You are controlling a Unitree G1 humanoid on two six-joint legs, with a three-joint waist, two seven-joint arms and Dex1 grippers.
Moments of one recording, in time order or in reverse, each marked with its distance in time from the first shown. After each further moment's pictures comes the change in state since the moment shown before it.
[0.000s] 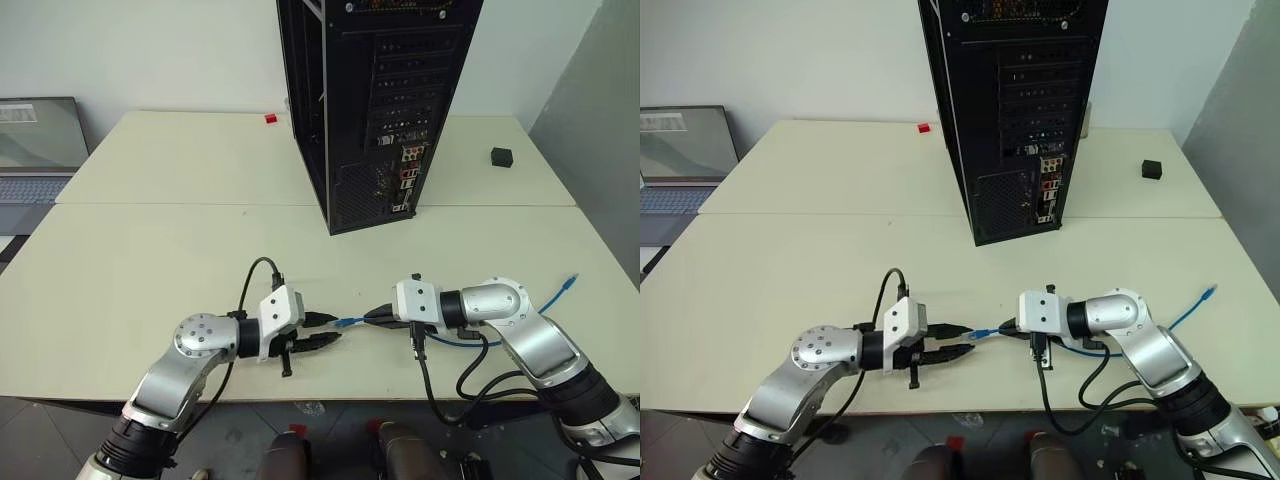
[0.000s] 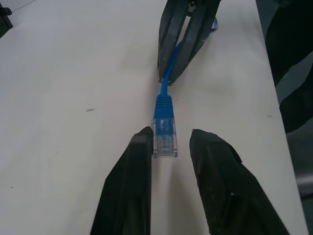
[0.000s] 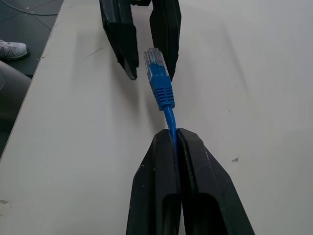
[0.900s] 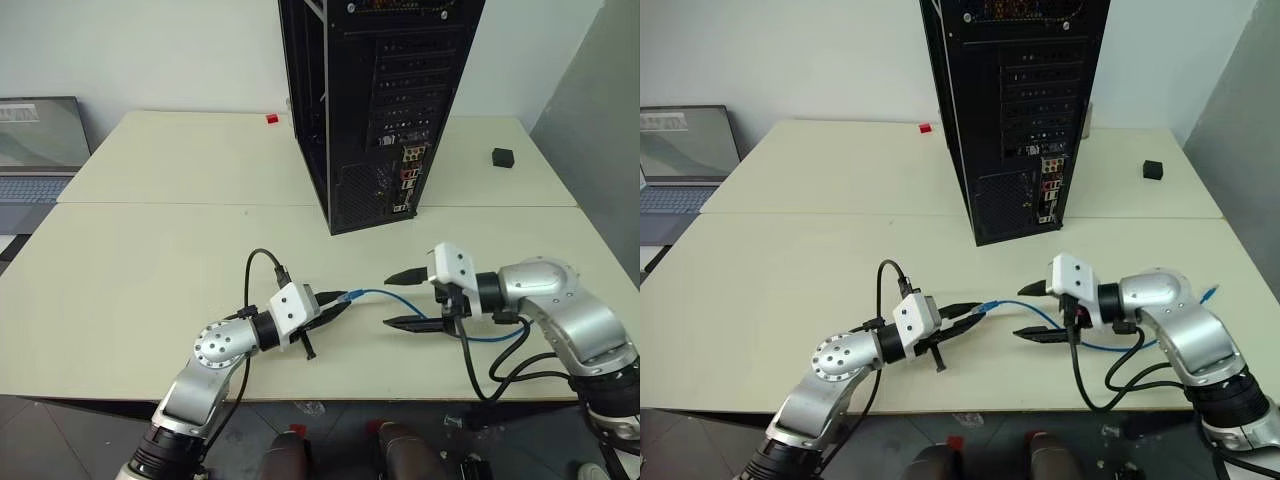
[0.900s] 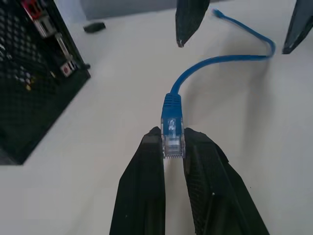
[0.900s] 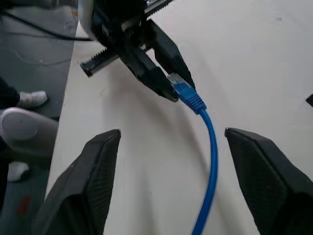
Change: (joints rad) left arm -0.001 -0.162 -0.005 0.069 0.257 -0.384 0.279; right arm -0.022 -0.084 -0.246 -0.124 0.341 0.386 0.039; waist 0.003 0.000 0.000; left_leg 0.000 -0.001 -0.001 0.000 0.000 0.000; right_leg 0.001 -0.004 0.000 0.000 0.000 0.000
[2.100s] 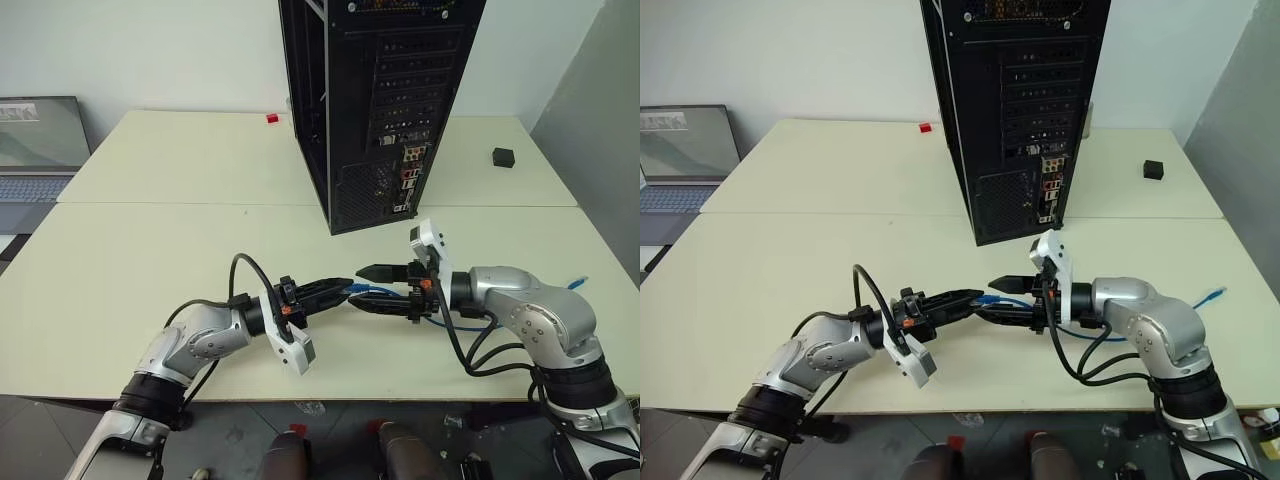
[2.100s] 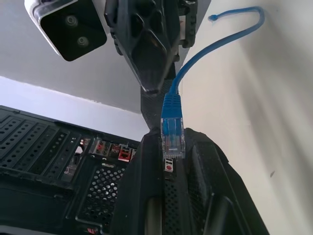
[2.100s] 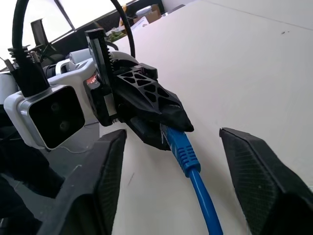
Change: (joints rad) left arm -0.206 0.172 -0.011 0.369 0.569 -0.939 0.441; right arm -0.046 0.221 -0.012 0.036 0.250 0.295 -0.241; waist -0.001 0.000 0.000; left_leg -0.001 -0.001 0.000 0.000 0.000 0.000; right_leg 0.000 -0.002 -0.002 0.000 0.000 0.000
